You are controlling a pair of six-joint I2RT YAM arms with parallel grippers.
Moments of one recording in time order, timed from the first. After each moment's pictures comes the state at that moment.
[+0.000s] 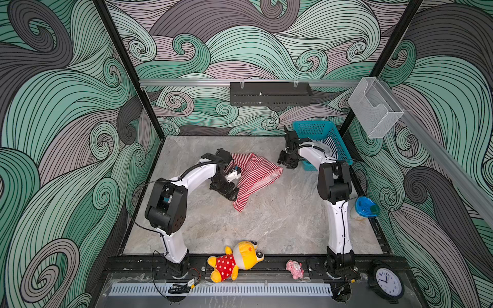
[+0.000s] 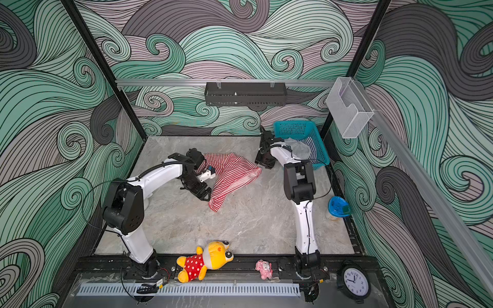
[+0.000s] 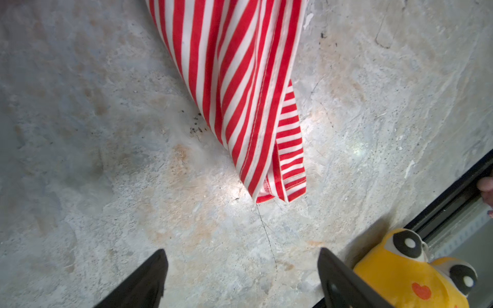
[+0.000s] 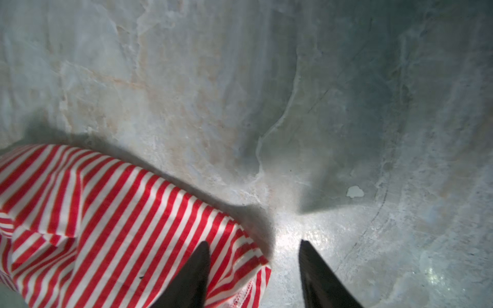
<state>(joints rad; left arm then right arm) -0.42 1.79 1.35 -1.08 0.25 0.26 0.24 2.32 1.93 -0.89 -0.11 0.56</state>
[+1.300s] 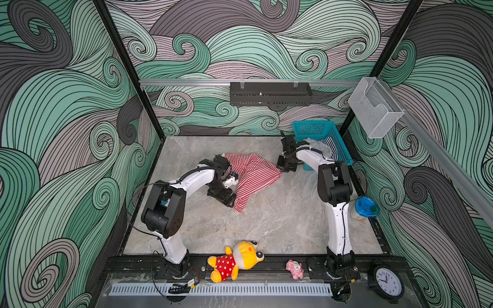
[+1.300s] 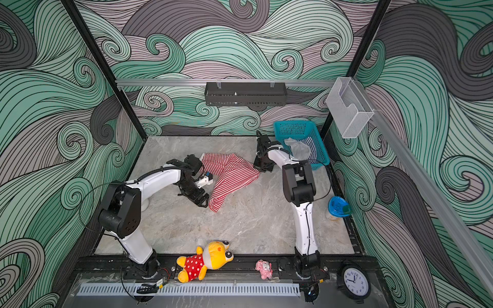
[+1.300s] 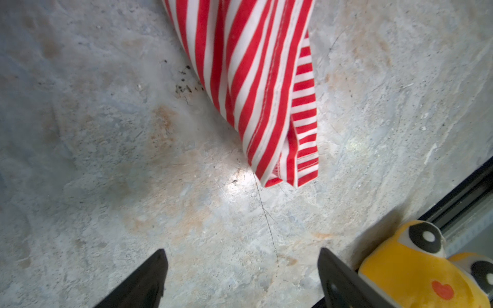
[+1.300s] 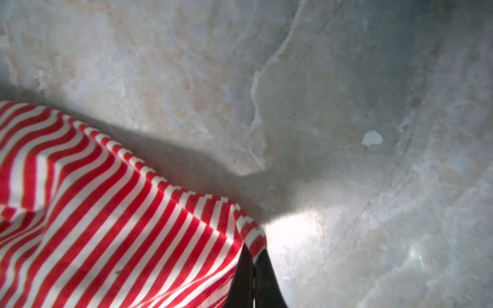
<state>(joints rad) -0.42 1.75 1.23 -1.03 0.26 0.25 0.29 2.24 1.81 -0.89 -0.09 0.55</state>
